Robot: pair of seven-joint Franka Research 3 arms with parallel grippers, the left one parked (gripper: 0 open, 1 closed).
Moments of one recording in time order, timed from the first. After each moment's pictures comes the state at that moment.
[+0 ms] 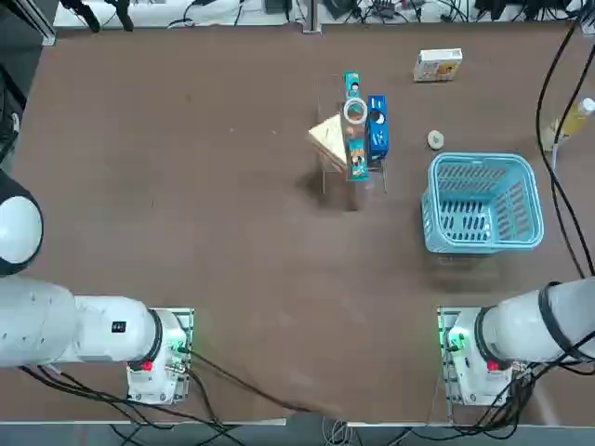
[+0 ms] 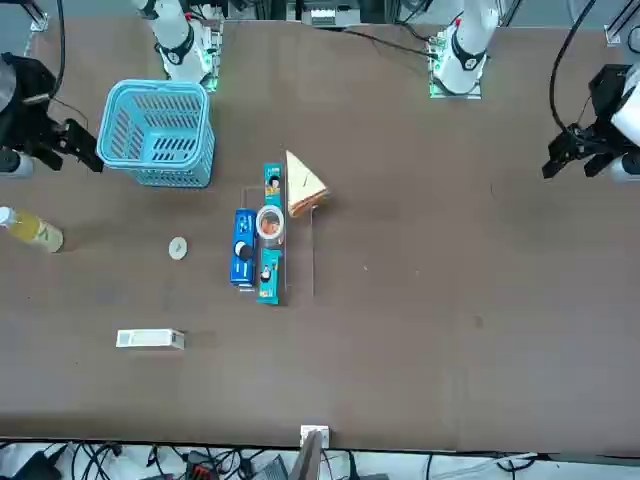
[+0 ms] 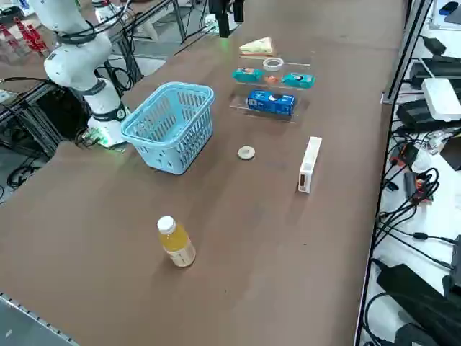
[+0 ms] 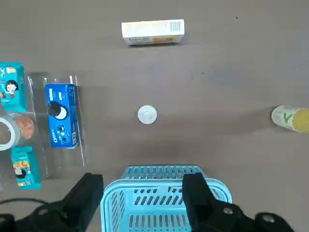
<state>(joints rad) 0.06 0.04 0.01 -1.53 -0.02 1.54 0.11</state>
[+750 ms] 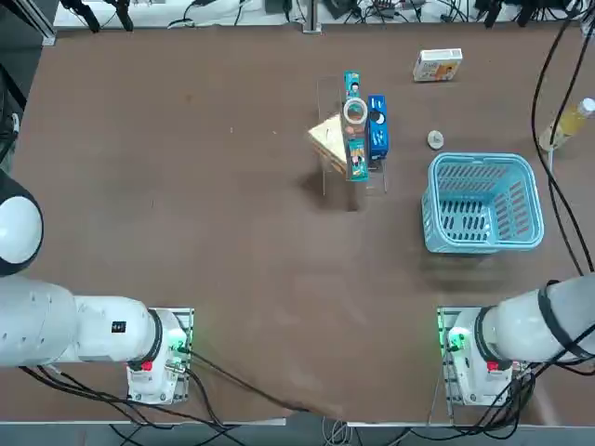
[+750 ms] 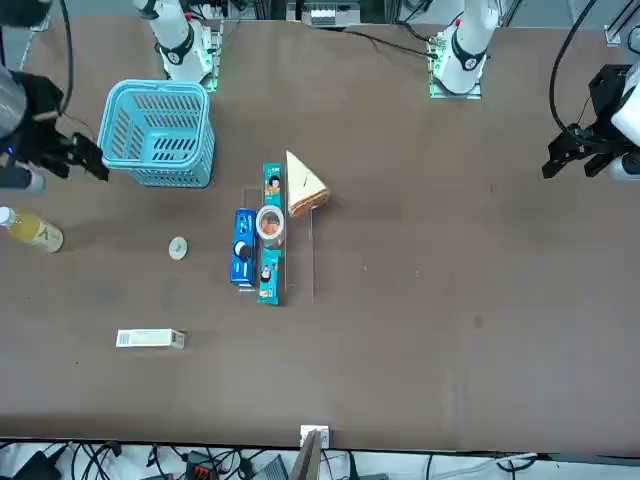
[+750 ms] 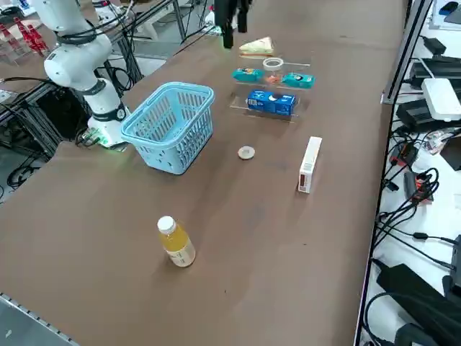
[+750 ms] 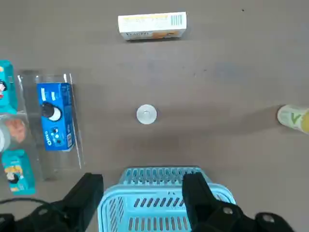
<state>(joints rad) 0.06 0.11 0.01 -1.54 -0.02 1.60 0.11</state>
